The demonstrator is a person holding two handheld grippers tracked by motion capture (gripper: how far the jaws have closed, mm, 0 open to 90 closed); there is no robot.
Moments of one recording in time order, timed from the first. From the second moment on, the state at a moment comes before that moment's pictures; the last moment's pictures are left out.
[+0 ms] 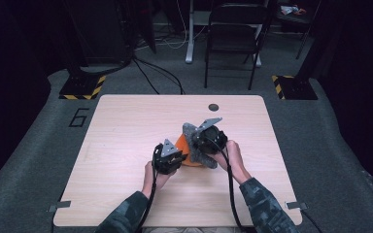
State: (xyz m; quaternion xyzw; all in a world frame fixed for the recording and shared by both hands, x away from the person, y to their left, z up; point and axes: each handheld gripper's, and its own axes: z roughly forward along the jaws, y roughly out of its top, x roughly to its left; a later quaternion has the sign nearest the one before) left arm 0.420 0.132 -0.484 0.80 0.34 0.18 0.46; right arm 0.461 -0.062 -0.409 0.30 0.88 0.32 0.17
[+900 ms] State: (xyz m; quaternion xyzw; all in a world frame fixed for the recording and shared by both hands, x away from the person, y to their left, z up) left arm 0.426 0.142 -0.485 0.80 0.35 0.17 0.47; right arm 0.503 -0.117 -0.476 0.42 0.88 0.22 0.10
